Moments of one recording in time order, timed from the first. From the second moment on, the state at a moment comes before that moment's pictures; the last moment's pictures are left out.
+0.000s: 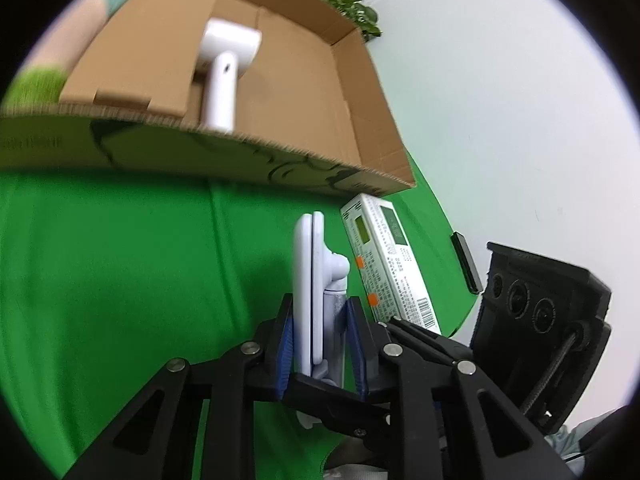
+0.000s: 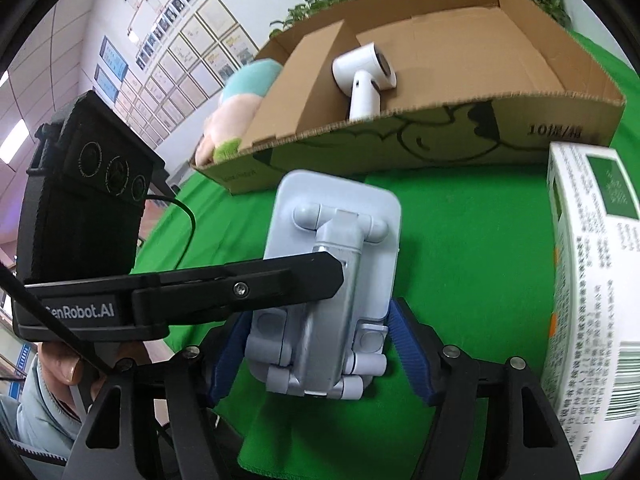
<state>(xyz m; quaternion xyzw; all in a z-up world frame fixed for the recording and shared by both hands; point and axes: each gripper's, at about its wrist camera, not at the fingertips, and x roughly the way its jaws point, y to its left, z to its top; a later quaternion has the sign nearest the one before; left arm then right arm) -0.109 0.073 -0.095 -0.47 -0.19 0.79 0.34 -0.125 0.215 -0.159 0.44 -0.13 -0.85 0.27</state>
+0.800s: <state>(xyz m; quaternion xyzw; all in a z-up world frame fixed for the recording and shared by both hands) -0.174 0.099 0.000 -0.39 -0.14 0.83 0.37 -0.177 0.241 -0.063 0.34 -0.11 -0.90 0.25</state>
